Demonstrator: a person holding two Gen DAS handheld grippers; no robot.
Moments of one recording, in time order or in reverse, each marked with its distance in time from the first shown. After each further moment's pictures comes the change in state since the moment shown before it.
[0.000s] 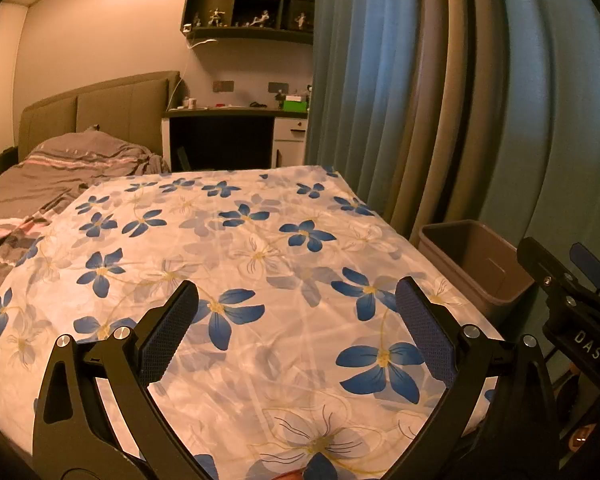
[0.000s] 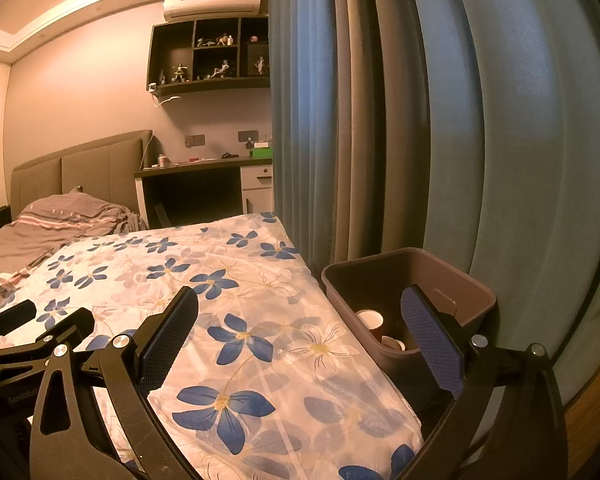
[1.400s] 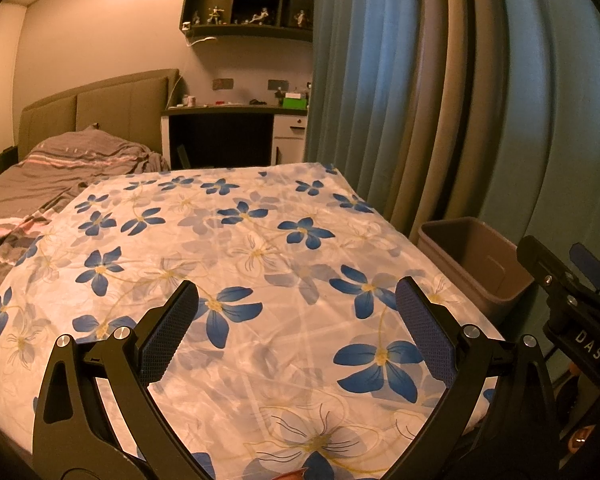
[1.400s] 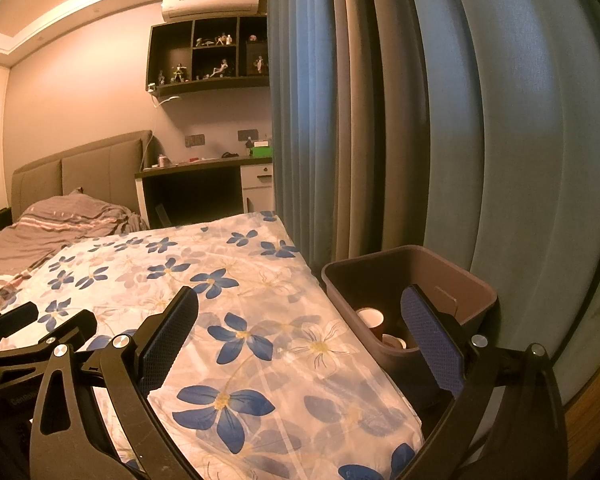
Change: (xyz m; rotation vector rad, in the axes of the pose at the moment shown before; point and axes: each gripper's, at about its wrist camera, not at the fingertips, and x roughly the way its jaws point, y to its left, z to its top) left arm -0.001 0.000 0.001 -0.003 0.001 -0.002; right arm 0.000 -0.002 0.000 0.006 0.003 0.000
